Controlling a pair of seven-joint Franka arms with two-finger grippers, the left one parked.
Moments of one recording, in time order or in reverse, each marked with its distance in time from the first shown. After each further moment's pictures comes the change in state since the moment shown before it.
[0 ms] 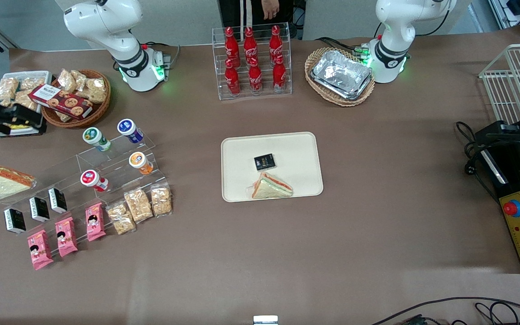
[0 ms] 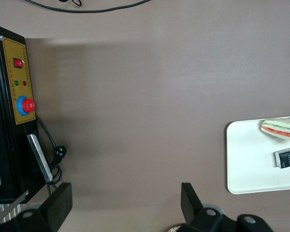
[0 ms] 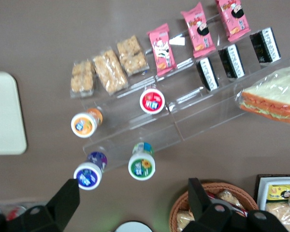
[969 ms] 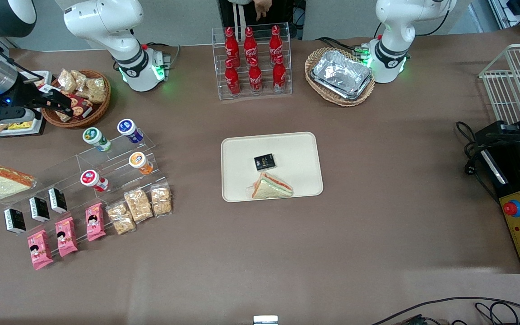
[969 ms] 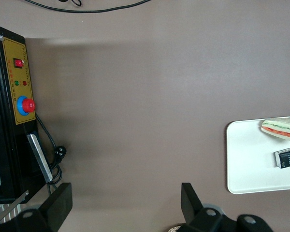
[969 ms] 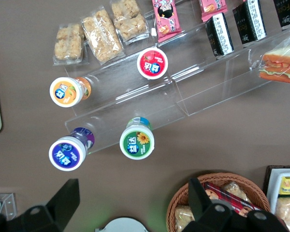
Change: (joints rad) arm -0.038 -0.259 0.048 -0.423 -0.083 0.176 0.027
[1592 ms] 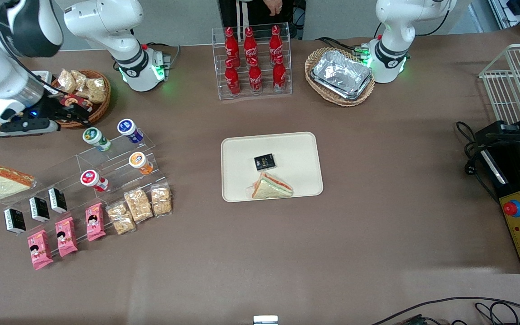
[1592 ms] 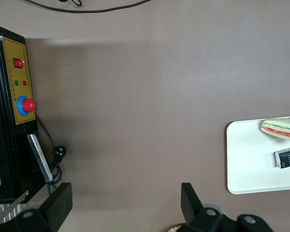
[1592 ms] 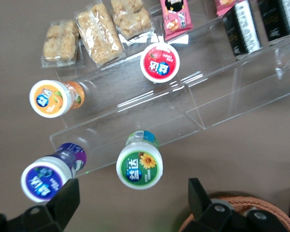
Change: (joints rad) arm -0.013 -0.014 -0.005 -0.221 0.000 0.251 0.000
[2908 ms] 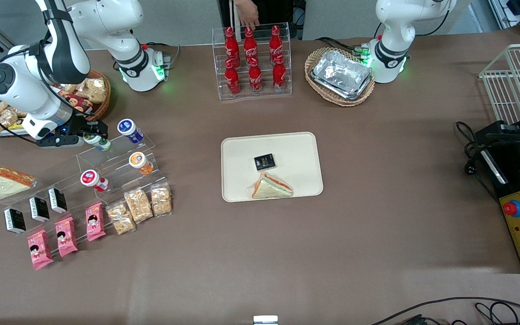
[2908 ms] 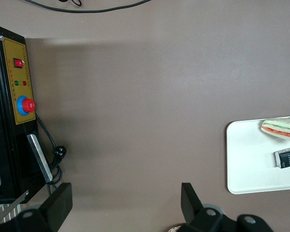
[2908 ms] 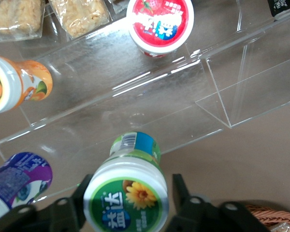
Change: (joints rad) arm -0.010 0.099 -0.027 -0.169 0.000 0.215 -0.003
